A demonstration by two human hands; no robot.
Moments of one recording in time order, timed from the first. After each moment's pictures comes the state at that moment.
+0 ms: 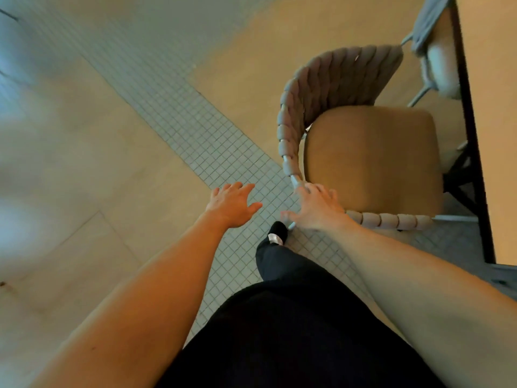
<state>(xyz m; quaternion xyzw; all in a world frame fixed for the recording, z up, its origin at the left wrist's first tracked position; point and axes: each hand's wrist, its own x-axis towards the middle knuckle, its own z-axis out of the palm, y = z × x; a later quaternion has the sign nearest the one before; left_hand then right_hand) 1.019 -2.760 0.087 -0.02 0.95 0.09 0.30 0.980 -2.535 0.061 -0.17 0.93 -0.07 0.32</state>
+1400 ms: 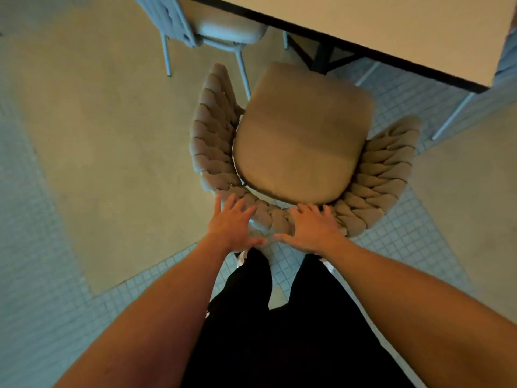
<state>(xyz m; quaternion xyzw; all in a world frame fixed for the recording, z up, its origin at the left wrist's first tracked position) 0.612 -2.755 0.019 0.60 0.71 -0.19 0.31 0.807 -2.652 0.017 0.36 0.84 -0.24 0.32</state>
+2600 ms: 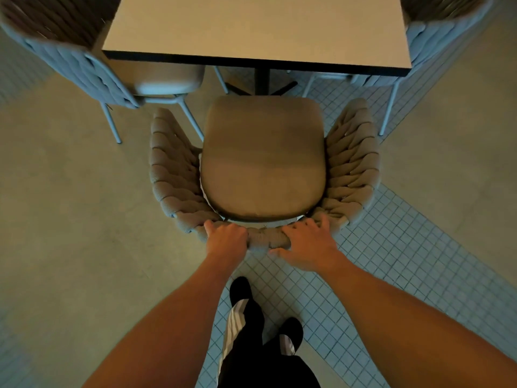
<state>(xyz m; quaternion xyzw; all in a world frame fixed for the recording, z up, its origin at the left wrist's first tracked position) 0.622 -2.704 -0.031 0.65 0.71 -0.22 0.16 0.815 -2.668 -0.024 0.49 0.82 -0.20 0.23</state>
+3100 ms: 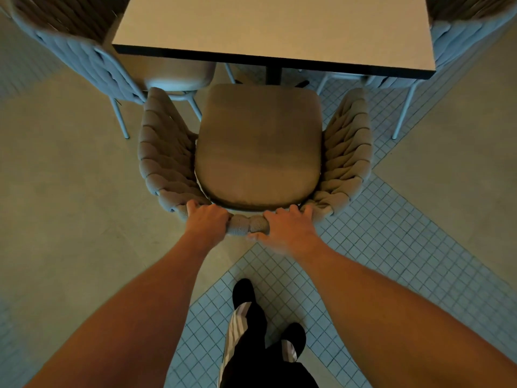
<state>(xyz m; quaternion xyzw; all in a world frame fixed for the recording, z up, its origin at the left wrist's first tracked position) 0.554 -2.666 -0.040 0.66 0.70 -0.24 0.12 0.747 -2.634 -0.022 0.49 0.81 -0.23 0.23</state>
